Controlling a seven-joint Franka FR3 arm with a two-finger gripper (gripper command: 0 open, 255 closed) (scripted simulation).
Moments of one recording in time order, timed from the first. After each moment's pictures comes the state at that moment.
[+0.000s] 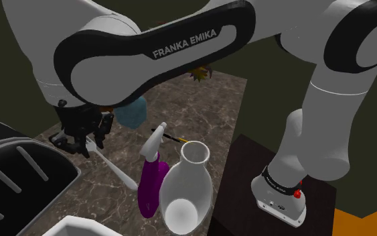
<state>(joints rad) 0.49 0.24 0.36 -1.68 -0.11 1.95 0.79</state>
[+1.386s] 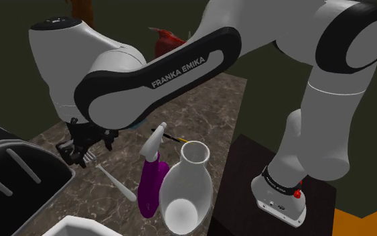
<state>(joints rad) 0.48 0.27 0.34 -1.78 -0.13 2.10 0.80</state>
